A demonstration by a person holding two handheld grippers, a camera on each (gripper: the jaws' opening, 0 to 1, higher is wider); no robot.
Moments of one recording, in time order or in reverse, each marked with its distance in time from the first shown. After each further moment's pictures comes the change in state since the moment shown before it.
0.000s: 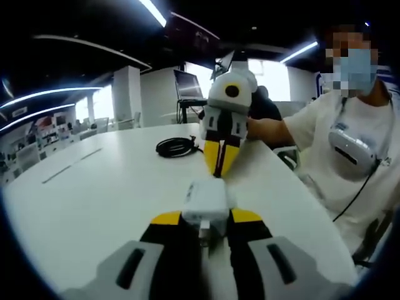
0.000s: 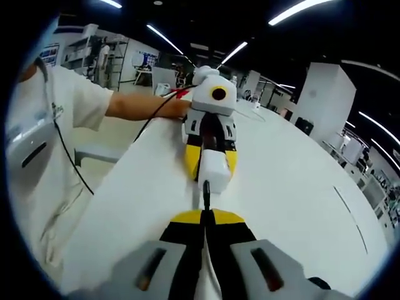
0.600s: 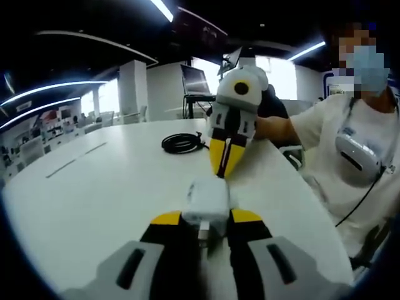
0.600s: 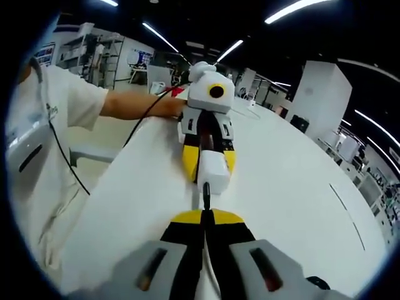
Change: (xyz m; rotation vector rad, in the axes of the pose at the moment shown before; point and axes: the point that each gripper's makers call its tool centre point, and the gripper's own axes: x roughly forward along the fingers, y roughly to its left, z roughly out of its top) left arm 0.000 0.008 0.000 -0.030 0.032 0.034; right arm 0.001 -0.003 0.000 0.009 0.017 -0.034
